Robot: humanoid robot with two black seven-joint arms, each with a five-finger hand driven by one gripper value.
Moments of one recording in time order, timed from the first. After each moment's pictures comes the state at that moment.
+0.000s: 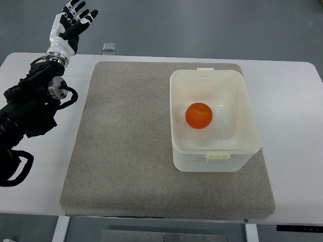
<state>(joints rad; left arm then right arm) -1.08 0.10 -0.42 -0.15 -0.10 -0.18 -0.50 0.03 0.00 -0.06 0.17 0.03 -0.15 0.17</state>
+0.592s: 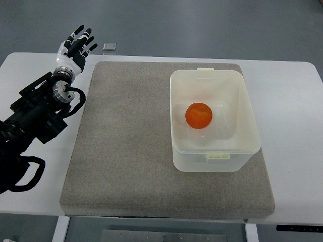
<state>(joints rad) -1.04 0.07 -0.59 -0.15 -0.26 -0.05 -0.26 0.03 0.00 -0.06 0.17 0.03 -0.15 0.17</state>
